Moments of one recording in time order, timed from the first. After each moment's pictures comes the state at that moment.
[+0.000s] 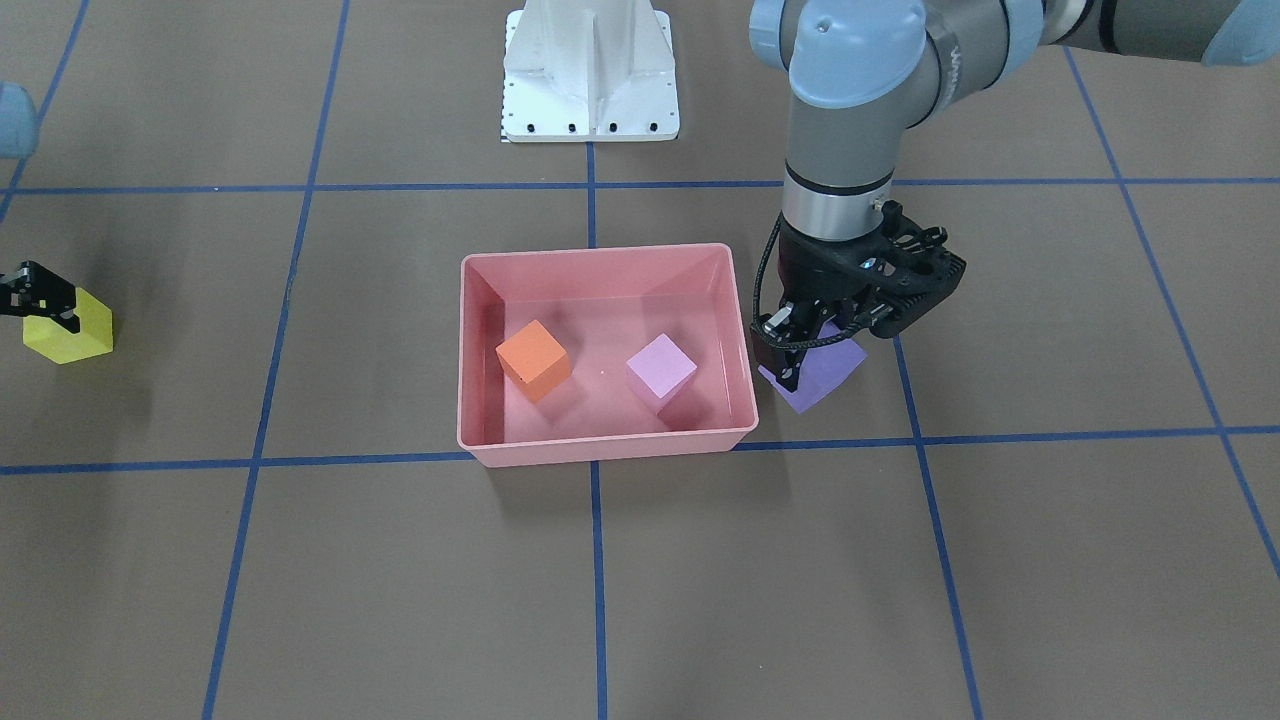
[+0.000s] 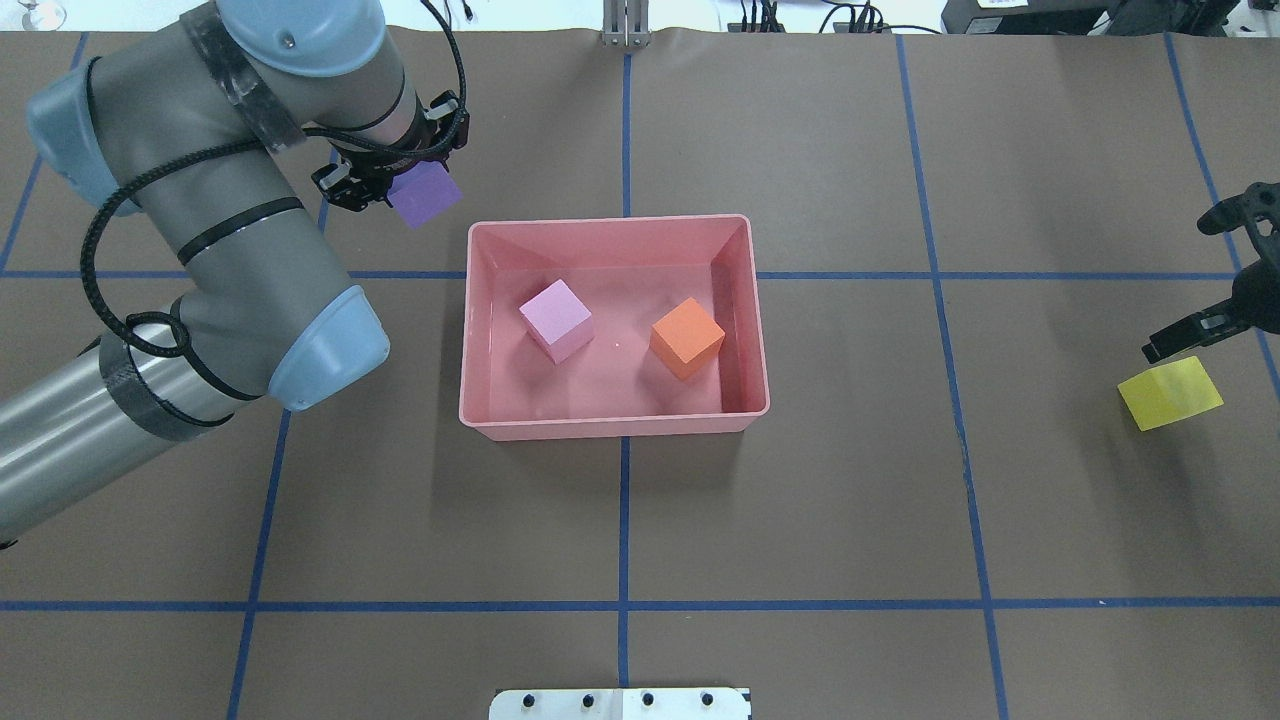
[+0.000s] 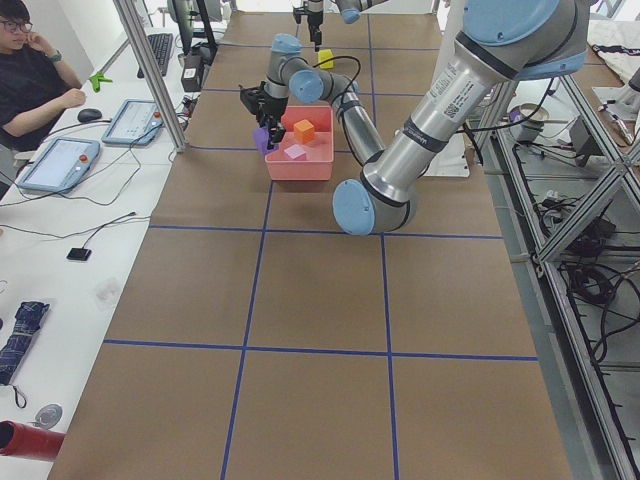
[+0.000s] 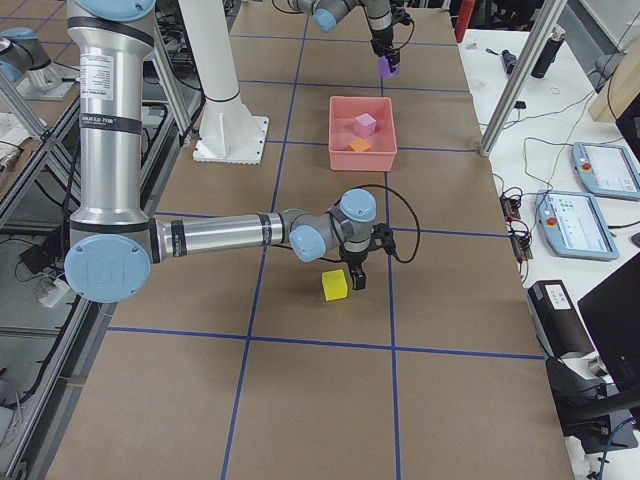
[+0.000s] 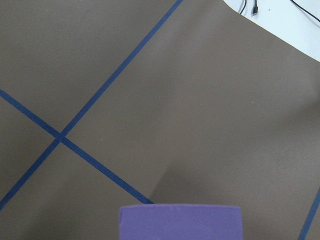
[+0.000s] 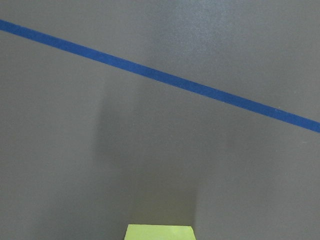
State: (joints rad) left arm -0.79 -2.31 -1.74 -1.38 -1.78 -1.62; right arm 1.09 -1.63 1.69 -1.19 2.24 0.32
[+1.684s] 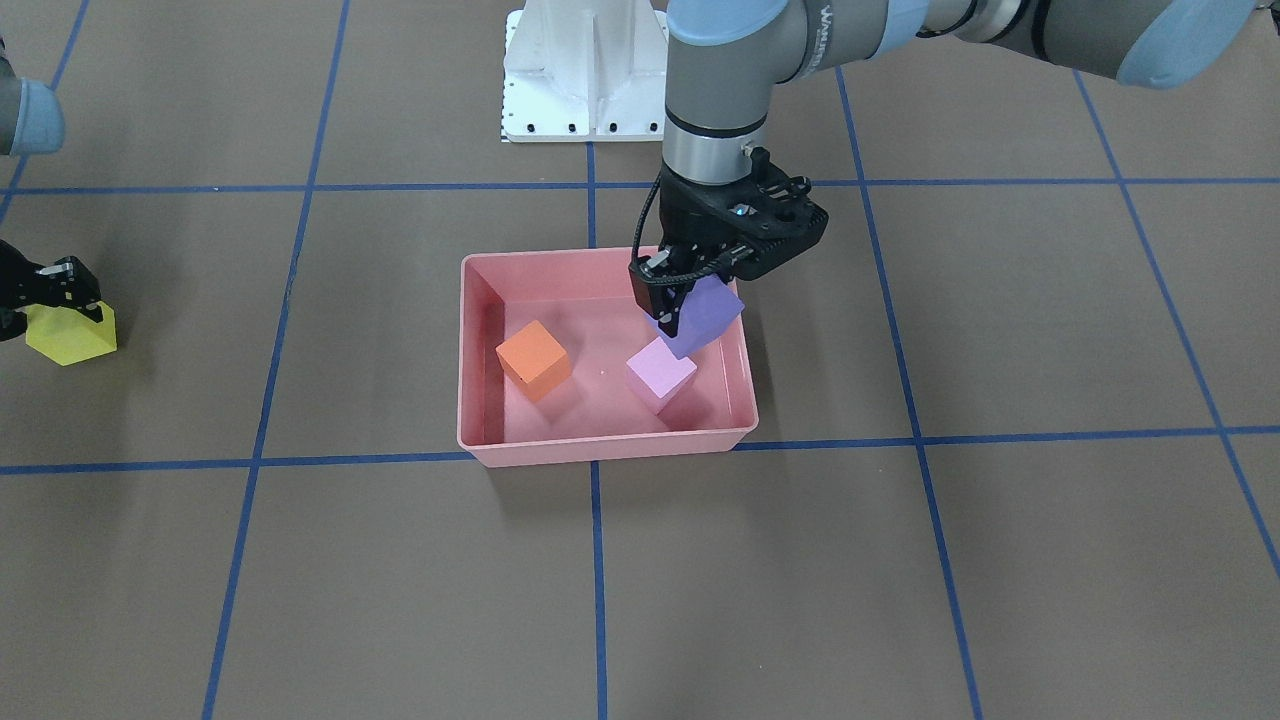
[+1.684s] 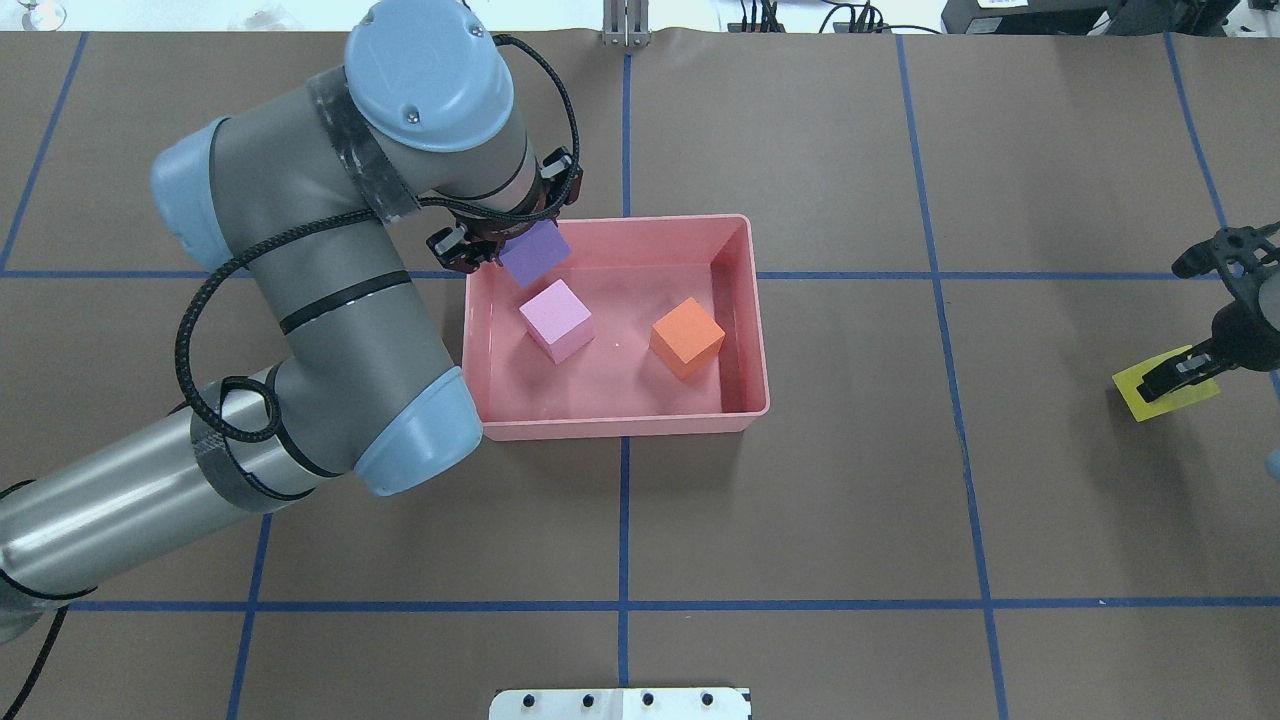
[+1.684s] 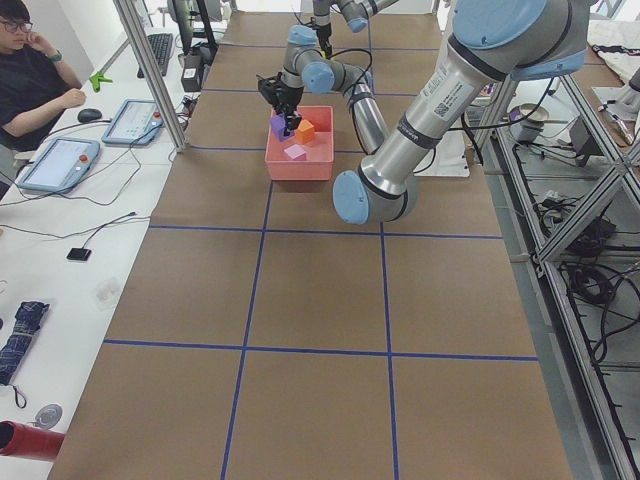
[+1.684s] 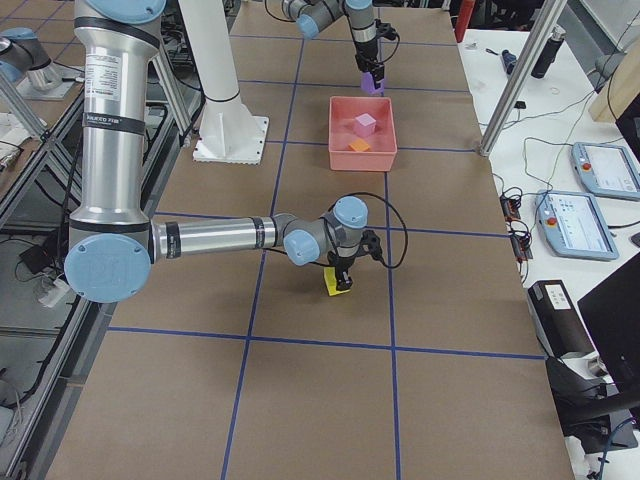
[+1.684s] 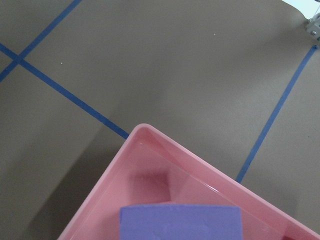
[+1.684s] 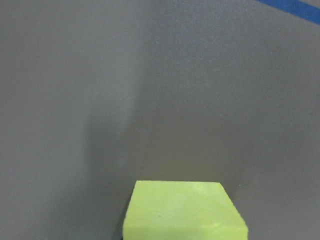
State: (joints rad) left arm -0.65 -2.41 -1.75 -1.38 -1.78 -1.74; right arm 1.05 -1.66 1.70 -1.20 2.25 0.31
